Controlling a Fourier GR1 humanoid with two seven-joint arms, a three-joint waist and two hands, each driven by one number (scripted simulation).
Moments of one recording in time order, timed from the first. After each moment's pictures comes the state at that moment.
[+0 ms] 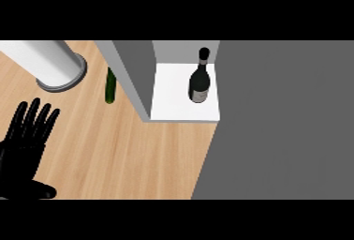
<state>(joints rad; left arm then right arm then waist) 0.07 0.53 -0.09 -1.51 0.81 -0.25 -0.42 0.29 -0.75 0.74 -2.51 -0.03 -0.12 0.07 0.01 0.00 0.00</state>
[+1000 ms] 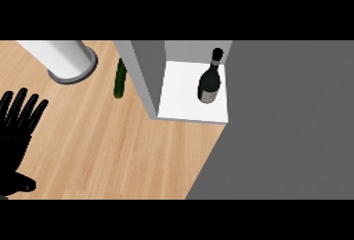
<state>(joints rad) 0.00 0.59 -0.03 -1.45 0.86 -0.36 -0.37 -0.16 -0.42 0.66 -2.37 -0.07 -0.13 0.38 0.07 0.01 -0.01</state>
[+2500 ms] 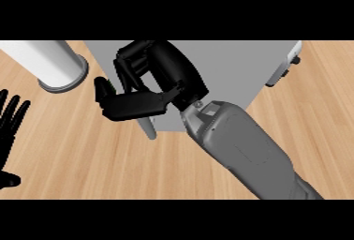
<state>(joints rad) -0.01 0.56 0.11 -1.34 0.82 -0.44 -0.35 -0.95 0.00 0.40 -1.39 -0.35 -0.21 0.31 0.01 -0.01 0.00</state>
